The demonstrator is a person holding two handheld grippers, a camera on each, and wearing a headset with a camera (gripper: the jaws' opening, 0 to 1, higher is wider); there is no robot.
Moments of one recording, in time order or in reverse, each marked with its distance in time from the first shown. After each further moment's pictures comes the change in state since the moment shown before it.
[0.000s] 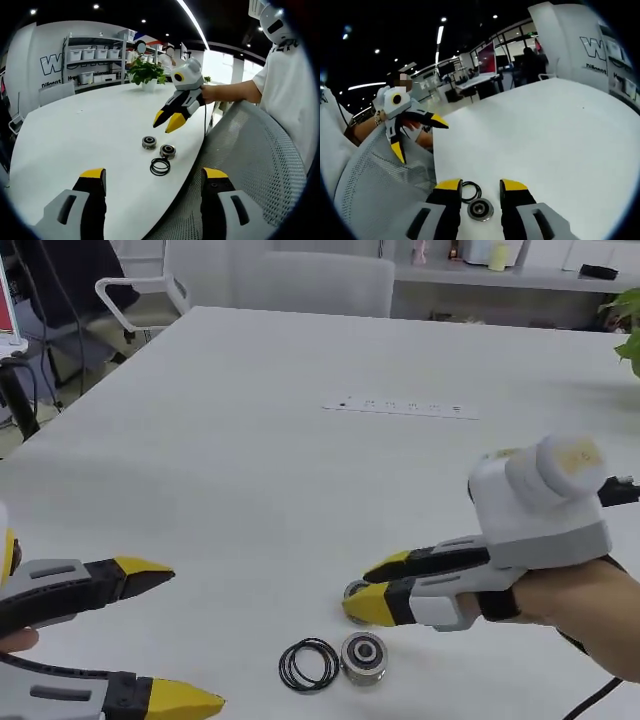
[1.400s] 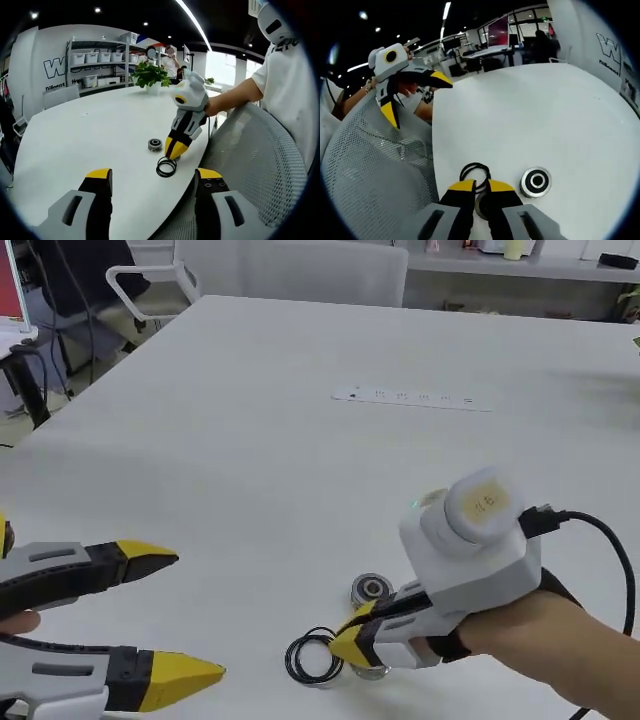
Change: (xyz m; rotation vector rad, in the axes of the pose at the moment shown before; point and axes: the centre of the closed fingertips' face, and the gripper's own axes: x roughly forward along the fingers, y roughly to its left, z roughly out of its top) left arm -0.005 0.009 0.003 0.010 -0.020 0.044; right arm 0.048 0.015 -0.049 -0.085 0.235 0.003
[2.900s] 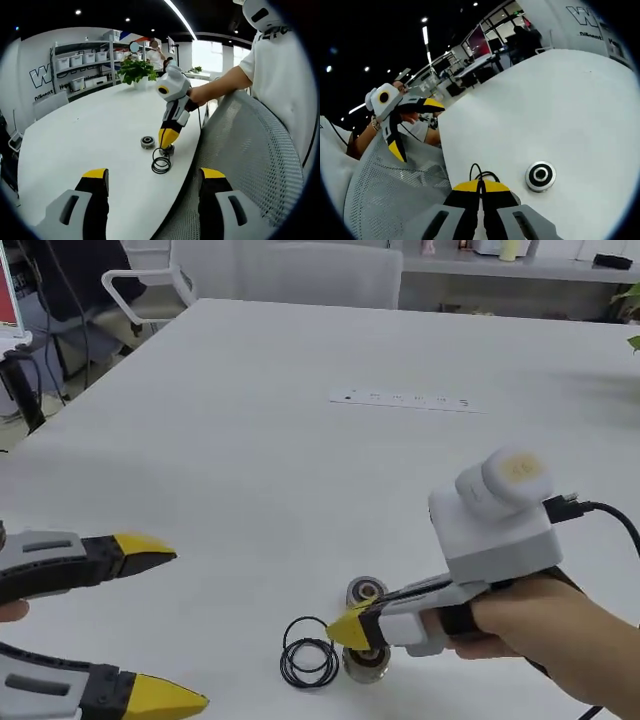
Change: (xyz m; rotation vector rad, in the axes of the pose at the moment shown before) left arm -0.002 -0.011 0.000 0.105 0.056 -0.067; right arm -0.014 0.005 0.014 0.281 -0.114 0.131
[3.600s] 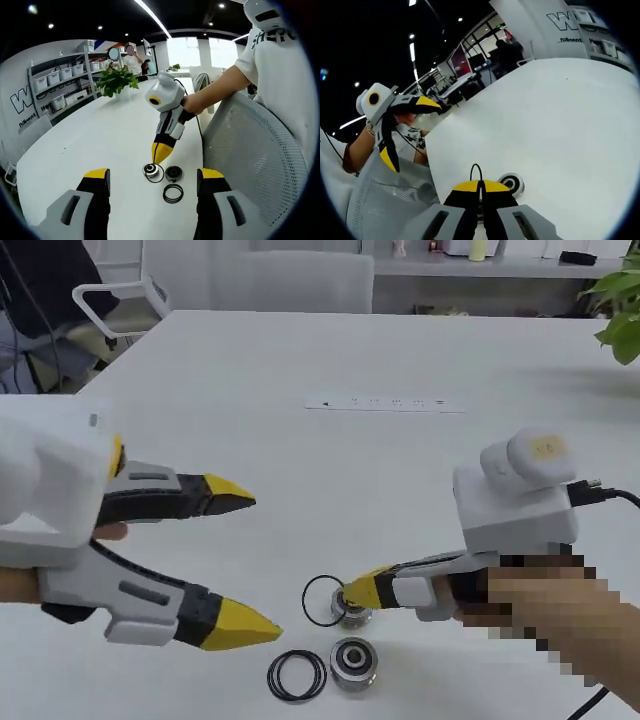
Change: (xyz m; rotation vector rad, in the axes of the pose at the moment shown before) left arm 0.038 0.013 0.061 0.191 -0.022 -0.122; right arm -0.029 -0.032 0.026 0.079 -0.157 -0.106
